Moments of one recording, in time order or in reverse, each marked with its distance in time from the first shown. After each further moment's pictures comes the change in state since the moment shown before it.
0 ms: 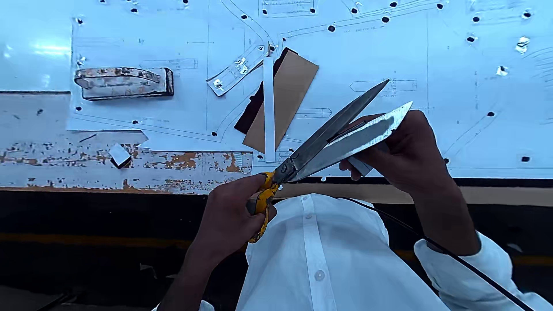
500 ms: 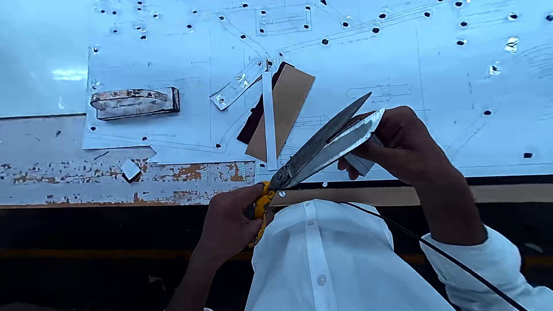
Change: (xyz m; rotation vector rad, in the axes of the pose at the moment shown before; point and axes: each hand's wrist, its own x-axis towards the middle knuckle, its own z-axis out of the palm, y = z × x) left_hand 0.000 -0.011 -0.003 -0.058 0.029 0.064; right_hand 0.009 -0.004 -0.014 0.067 -0.096 0.046
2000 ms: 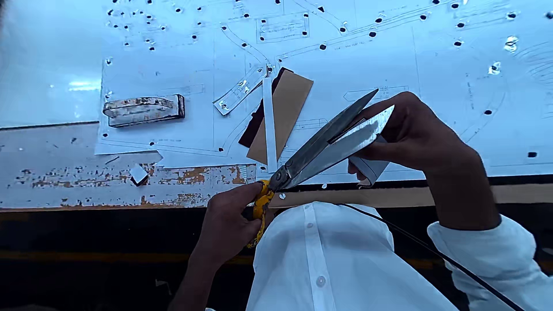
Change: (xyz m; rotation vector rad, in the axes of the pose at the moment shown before) left_hand 0.006 0.010 -0.004 -0.001 0.018 0.049; right_hand 0.006 -0.013 -0.025 0.040 -0.175 -0.018
